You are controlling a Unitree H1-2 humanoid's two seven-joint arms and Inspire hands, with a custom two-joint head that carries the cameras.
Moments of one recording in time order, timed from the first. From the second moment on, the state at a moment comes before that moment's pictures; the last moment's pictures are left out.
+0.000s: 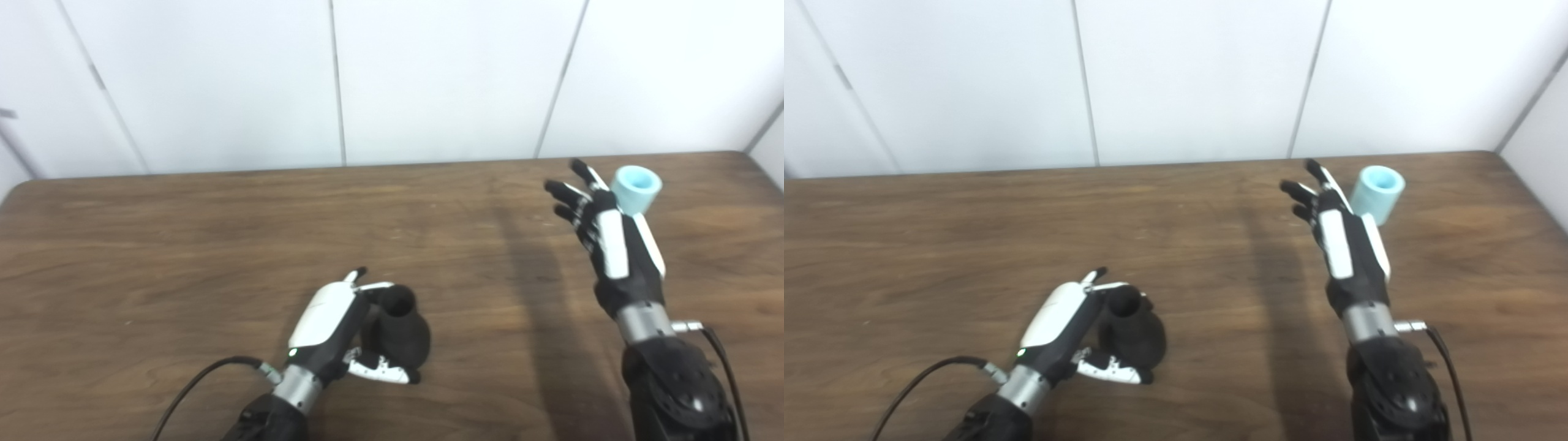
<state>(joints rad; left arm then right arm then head) -0.09 0.18 -0.46 -0.21 0.64 0.15 -0.12 -0.10 -0.14 -0.12 -0.42 0.01 0.34 0.00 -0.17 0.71</state>
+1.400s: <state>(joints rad) -0.09 0.25 -0.43 -0.16 0.54 0.03 -0.12 -0.46 -0.56 0.07 -0.06 -0.73 0.47 0.24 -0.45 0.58</state>
